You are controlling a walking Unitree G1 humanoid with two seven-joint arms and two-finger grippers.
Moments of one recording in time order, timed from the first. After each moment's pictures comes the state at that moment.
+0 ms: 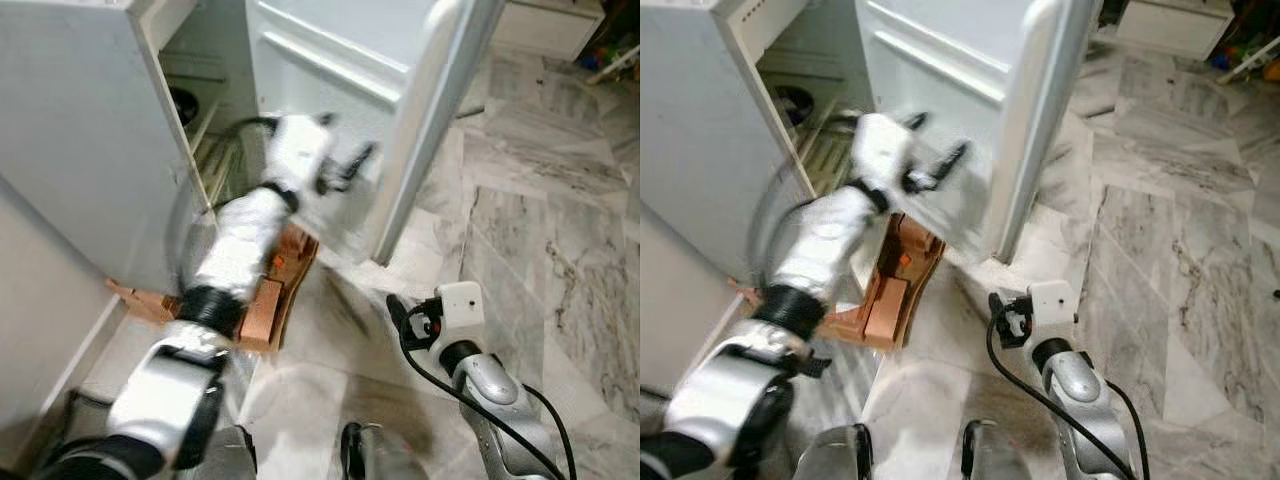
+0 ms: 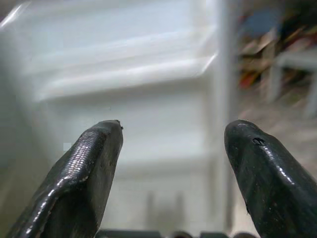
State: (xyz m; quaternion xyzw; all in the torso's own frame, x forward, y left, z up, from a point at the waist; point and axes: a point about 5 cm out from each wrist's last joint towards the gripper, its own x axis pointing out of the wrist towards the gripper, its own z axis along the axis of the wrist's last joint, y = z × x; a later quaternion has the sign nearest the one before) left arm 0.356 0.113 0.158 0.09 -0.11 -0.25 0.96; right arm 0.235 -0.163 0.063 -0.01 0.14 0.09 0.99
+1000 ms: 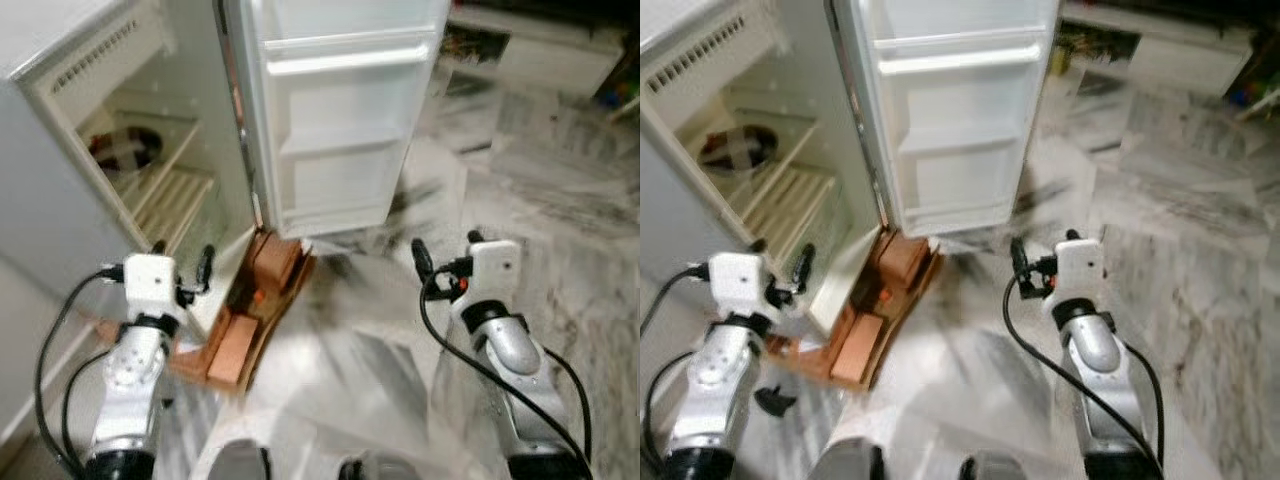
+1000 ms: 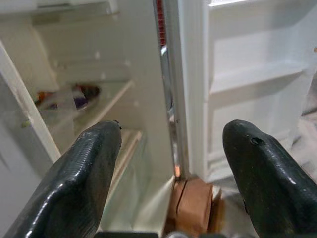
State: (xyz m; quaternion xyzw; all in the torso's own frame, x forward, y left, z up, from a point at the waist) left arm 0.257 0.210 0.087 0.07 -0.02 0.01 1.00; right arm 0.266 -0.167 0.105 -0.02 -0.01 0.07 1.00
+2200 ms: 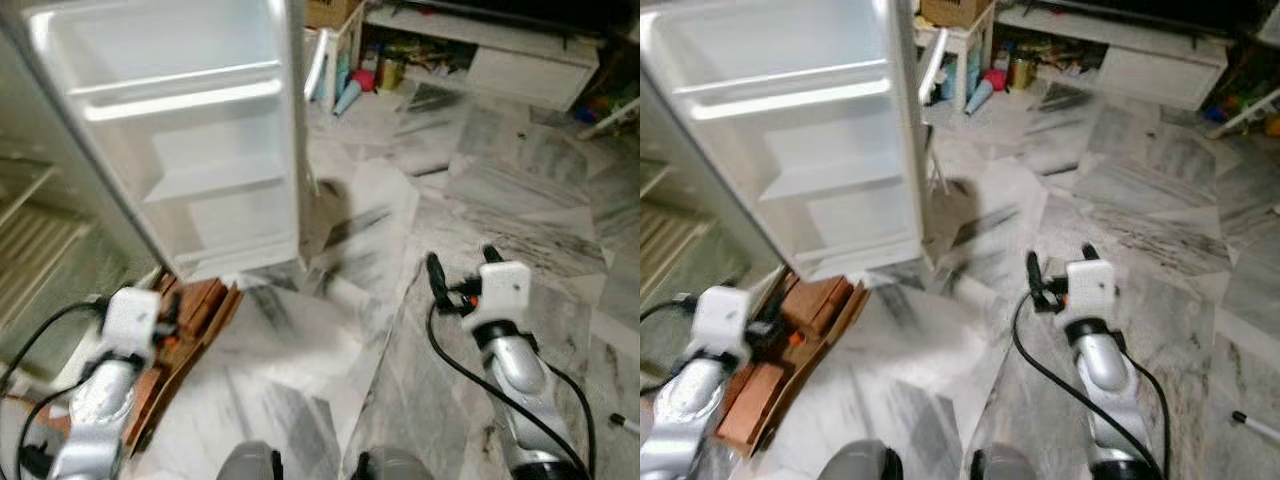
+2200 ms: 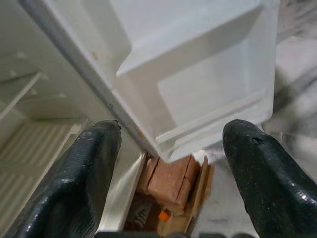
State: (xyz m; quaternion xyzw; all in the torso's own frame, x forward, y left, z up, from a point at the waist) left arm 0.227 0.248 0.048 0.17 0.09 0.03 0.98; right arm 0.256 -0.212 0.081 -0.06 0.00 0.00 1.00
